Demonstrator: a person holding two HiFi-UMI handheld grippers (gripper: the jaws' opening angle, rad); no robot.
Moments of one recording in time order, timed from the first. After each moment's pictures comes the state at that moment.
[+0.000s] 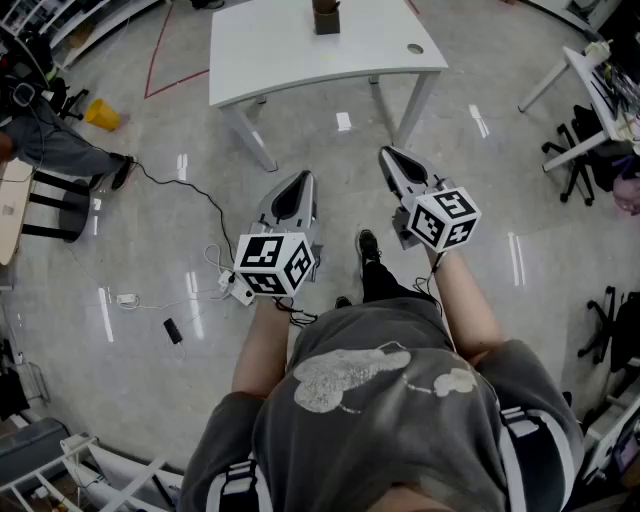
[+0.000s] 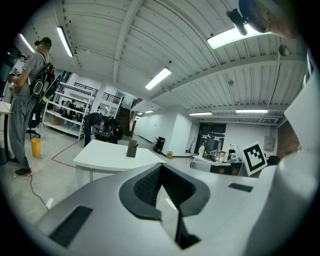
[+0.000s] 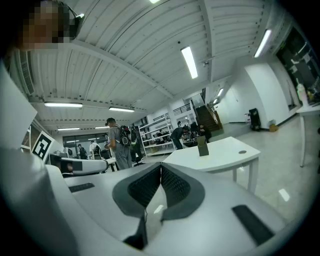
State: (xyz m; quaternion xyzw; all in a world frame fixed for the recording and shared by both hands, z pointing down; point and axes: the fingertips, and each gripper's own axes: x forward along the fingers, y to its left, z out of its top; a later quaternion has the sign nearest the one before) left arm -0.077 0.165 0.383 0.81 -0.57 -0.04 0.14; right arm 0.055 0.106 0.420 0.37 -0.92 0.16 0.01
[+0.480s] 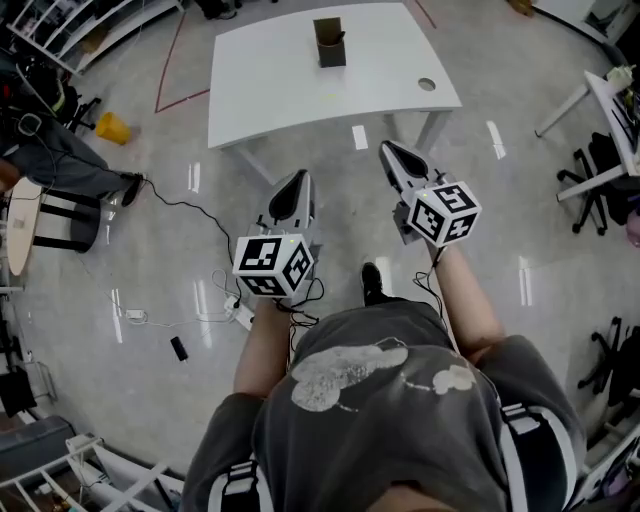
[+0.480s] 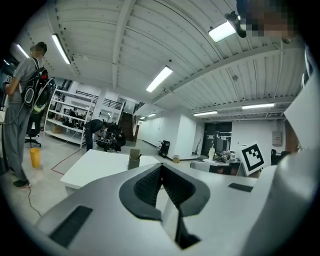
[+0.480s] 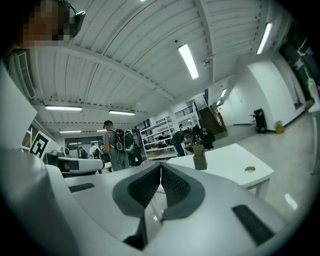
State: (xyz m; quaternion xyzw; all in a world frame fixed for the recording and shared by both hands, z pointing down) left arm -0.063 0.017 0.361 0.80 -0.59 -0.05 0.11; right arm 0.071 -0.054 0.403 0.36 -0.92 0.14 0.00
